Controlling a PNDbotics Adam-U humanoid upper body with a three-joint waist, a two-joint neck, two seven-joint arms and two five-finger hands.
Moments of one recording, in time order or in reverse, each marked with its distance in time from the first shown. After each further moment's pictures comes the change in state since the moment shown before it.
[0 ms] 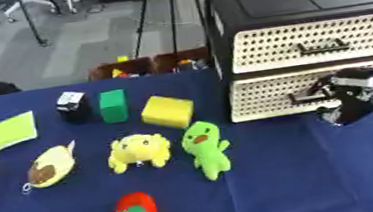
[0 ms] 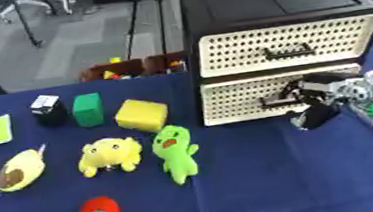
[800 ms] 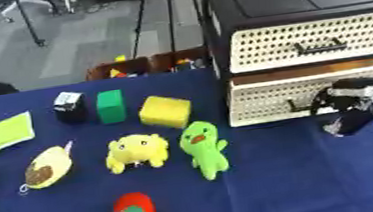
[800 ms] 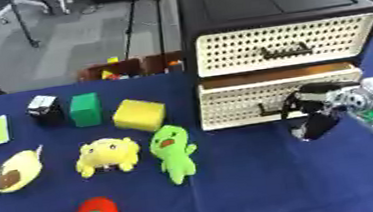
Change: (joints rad) left arm 0.002 -0.003 0.000 0.000 0.002 0.005 0.001; right arm 0.037 -0.003 0.003 -0.053 0.023 -0.002 0.072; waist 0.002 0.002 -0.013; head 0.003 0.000
